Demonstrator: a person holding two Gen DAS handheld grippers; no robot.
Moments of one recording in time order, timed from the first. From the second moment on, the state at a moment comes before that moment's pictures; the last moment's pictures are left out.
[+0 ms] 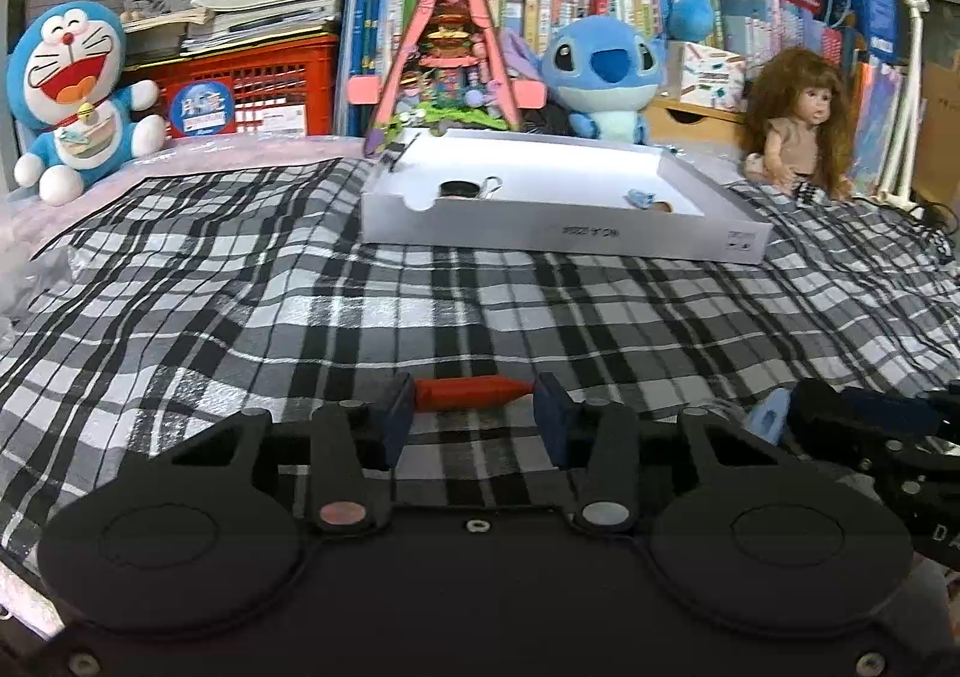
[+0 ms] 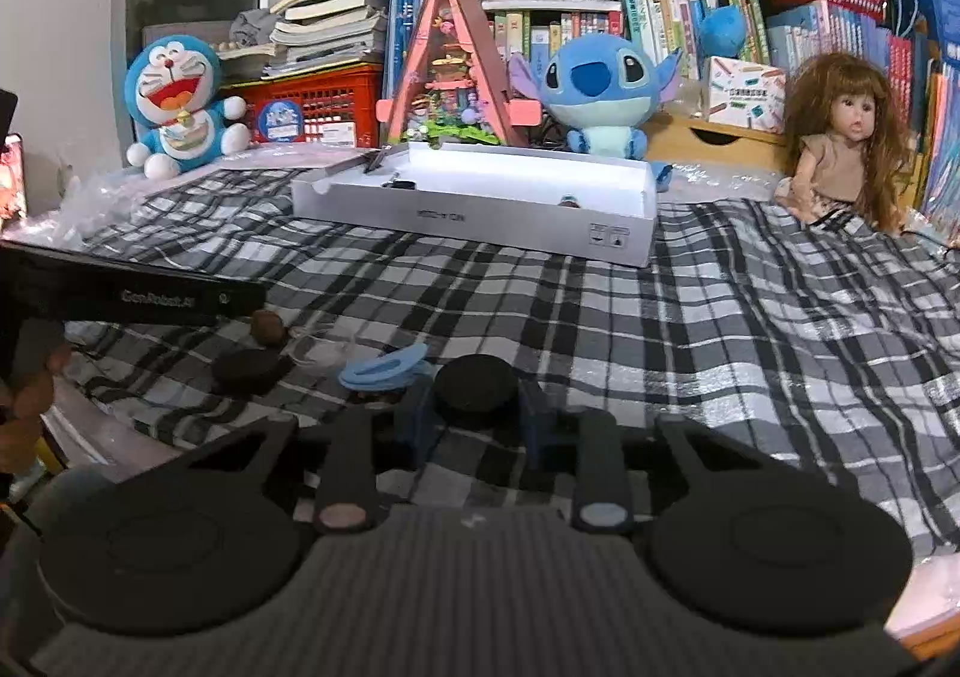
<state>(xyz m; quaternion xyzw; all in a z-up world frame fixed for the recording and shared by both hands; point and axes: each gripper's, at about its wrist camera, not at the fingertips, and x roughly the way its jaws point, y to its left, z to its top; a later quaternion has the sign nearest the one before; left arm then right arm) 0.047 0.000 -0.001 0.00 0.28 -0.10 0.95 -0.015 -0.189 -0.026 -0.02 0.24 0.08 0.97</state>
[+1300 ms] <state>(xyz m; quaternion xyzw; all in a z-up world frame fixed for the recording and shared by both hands) 0.308 -0.033 0.062 -0.06 0.37 -0.12 0.92 0.223 -0.257 0.055 0.13 0.32 0.04 0.94</state>
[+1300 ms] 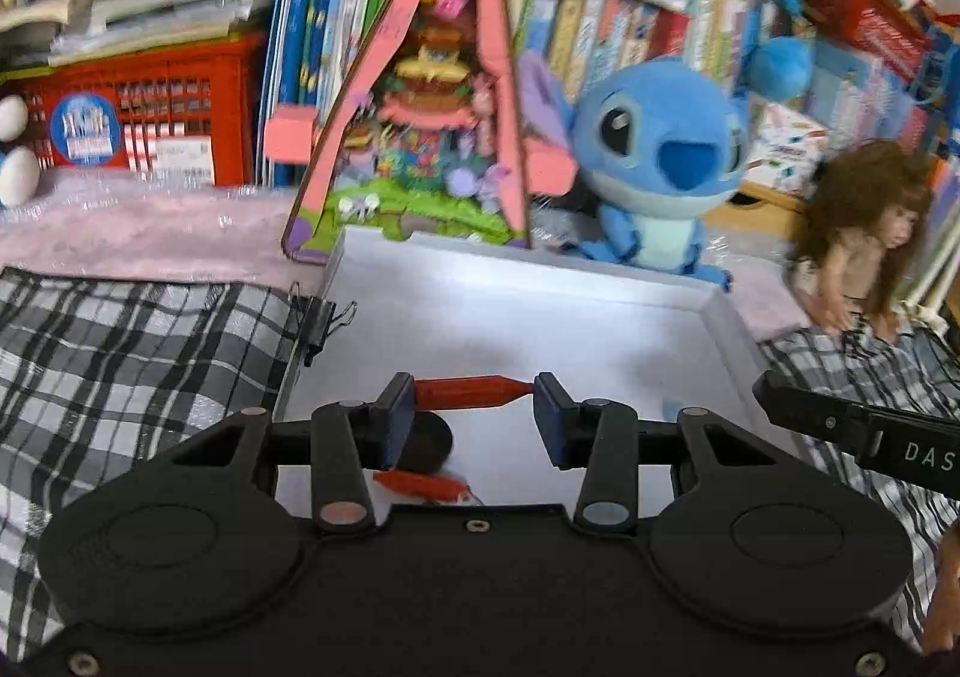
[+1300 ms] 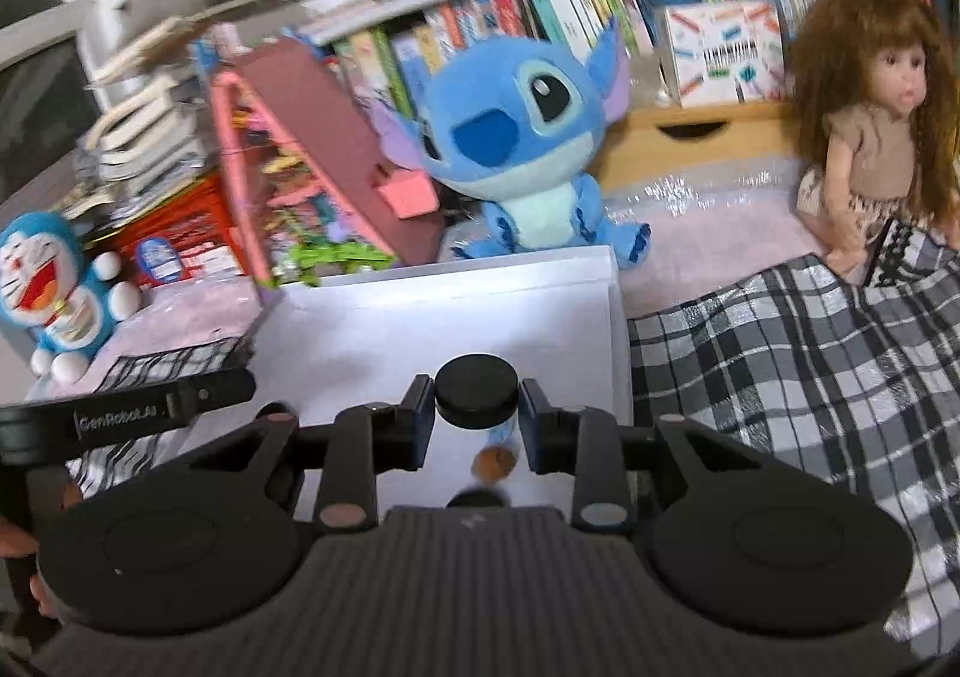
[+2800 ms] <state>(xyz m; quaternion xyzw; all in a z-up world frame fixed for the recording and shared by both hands) 0.351 -0.053 0.012 0.01 0.37 -0.08 0.93 0.302 -0.241 0.002 0.11 0.36 -0.01 0.92</state>
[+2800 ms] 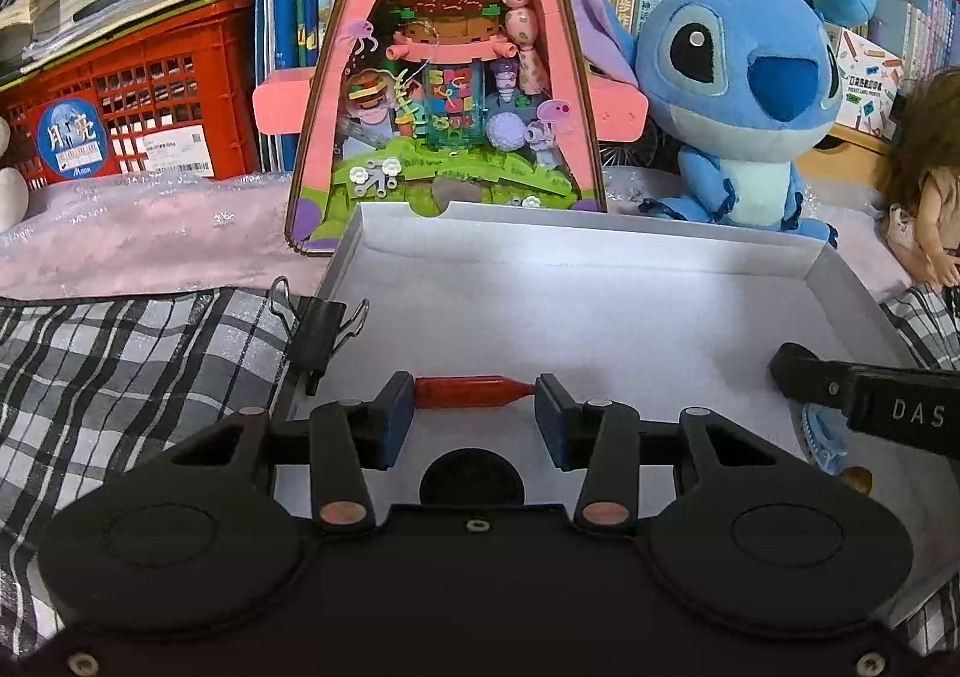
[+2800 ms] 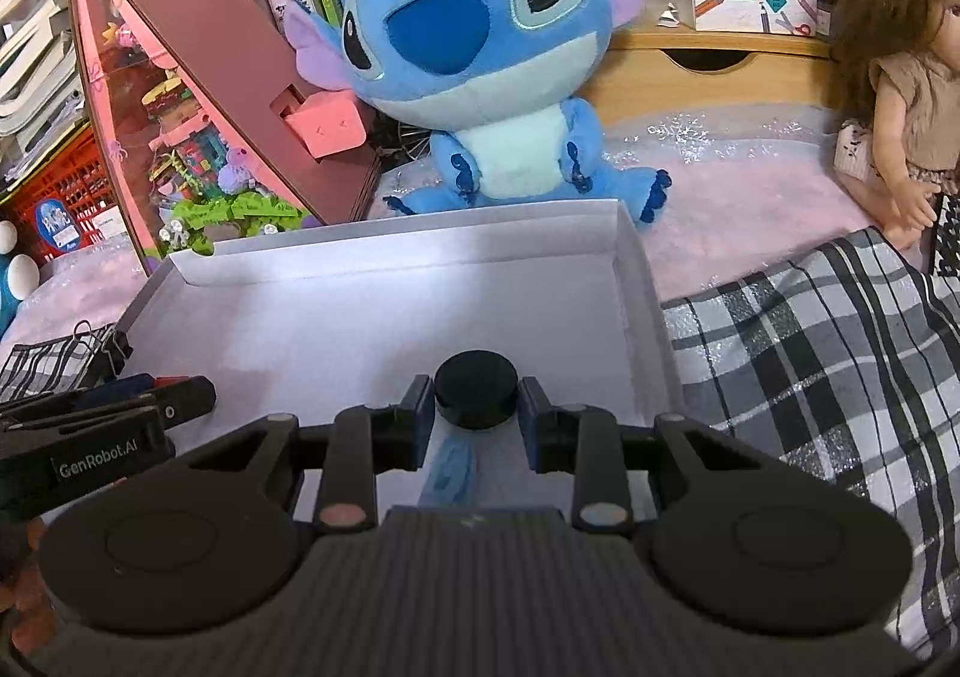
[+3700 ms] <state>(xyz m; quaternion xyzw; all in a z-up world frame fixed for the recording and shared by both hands) 0.201 -0.039 0.054 0.05 0.28 -0.15 0.95 0.161 -0.238 0.038 0.05 0.24 0.06 0.97</state>
